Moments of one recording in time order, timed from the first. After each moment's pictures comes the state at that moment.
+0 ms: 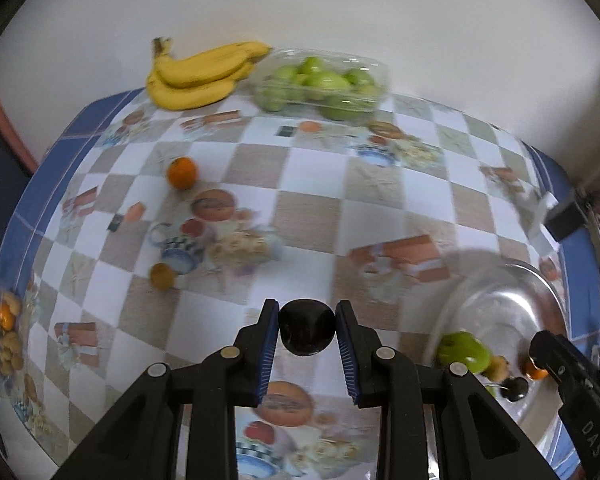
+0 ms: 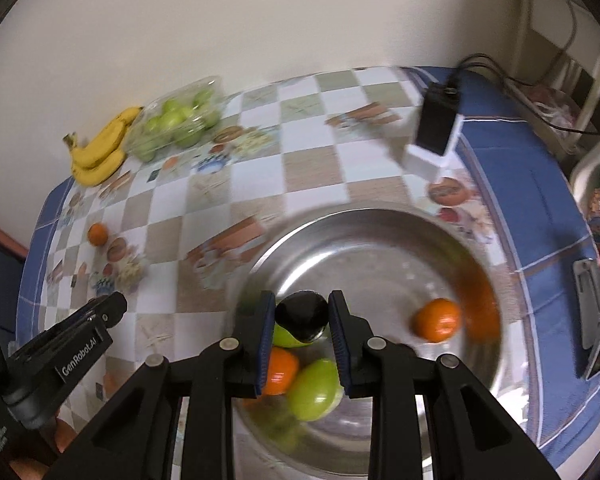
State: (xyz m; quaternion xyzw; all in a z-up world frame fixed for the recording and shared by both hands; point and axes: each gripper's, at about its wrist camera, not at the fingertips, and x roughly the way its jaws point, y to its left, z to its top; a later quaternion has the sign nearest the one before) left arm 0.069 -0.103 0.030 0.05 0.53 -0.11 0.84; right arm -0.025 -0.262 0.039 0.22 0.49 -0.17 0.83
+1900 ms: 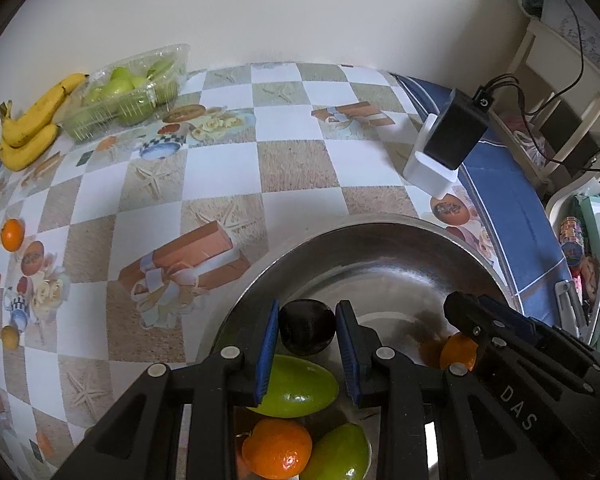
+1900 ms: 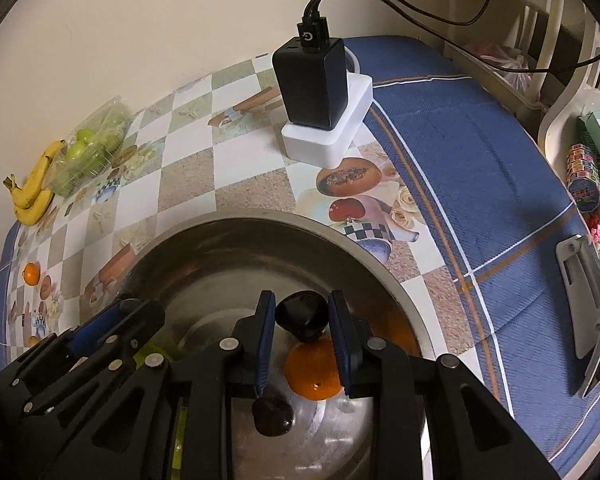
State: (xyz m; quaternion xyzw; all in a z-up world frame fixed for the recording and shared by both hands) left arm 0.043 -0.240 -0.015 0.10 0.52 -0.28 0.80; right arm -0.044 -0.345 -0.016 0.24 0.49 -0.24 0.80
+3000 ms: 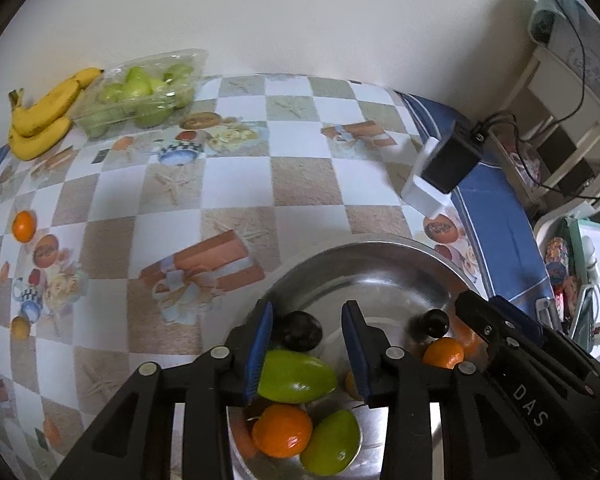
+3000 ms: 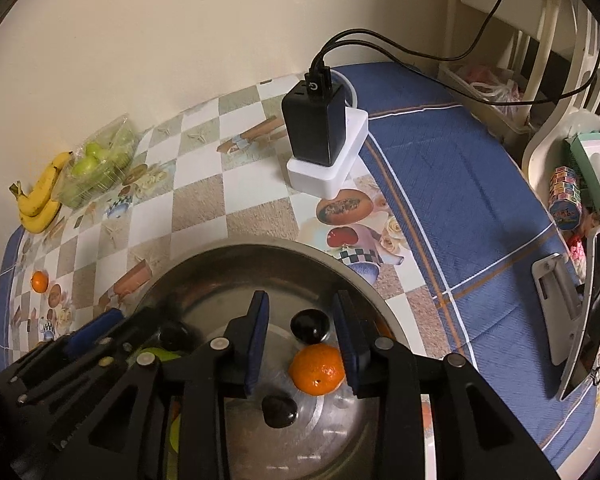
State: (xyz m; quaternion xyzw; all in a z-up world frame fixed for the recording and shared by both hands) left arm 0.048 -0.224 0.013 0.07 0.53 -0.27 0.80; right arm -0.049 -0.341 0.016 0.23 0.47 -0.25 0.82
